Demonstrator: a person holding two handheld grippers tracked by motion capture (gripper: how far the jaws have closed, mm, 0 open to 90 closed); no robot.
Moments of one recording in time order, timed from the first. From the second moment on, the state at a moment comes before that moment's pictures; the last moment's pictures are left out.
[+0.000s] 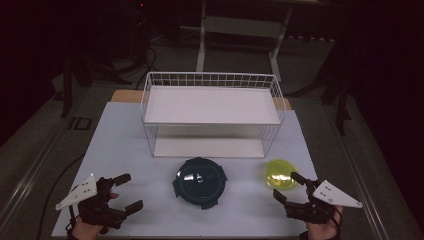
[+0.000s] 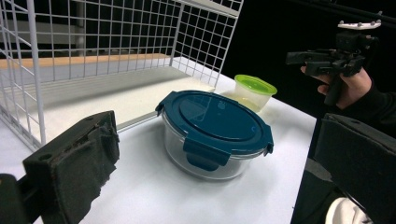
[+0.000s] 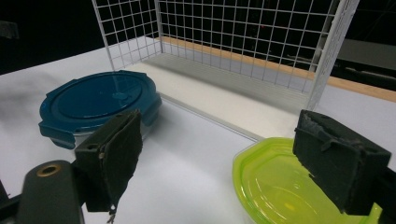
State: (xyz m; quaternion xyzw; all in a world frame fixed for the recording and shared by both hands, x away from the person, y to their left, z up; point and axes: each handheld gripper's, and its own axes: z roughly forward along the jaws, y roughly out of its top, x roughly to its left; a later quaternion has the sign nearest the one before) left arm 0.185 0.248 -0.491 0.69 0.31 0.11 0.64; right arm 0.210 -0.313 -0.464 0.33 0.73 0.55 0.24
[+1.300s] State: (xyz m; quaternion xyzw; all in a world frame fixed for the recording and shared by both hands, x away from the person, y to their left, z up) left arm 0.214 0.205 -0.491 0.77 0.31 0.10 0.55; right arm 0.207 -0.312 -0.463 0.34 0.72 0.56 0.23
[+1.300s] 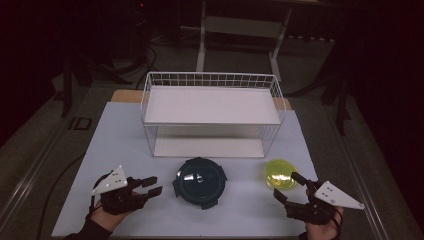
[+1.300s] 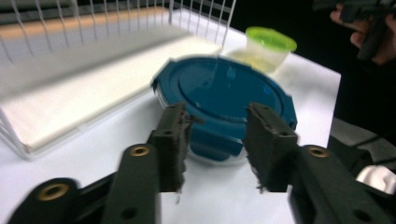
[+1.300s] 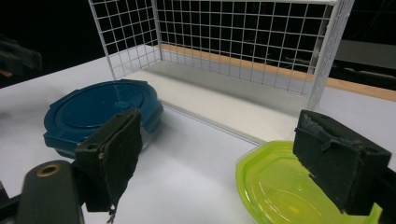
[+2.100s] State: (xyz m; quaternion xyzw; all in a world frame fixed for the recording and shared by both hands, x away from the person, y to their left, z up) left arm 0.217 0.154 -0.521 0.83 0.28 0.04 0.47; right arm 0.207 -0.312 -0.463 0.34 0.72 0.56 0.23
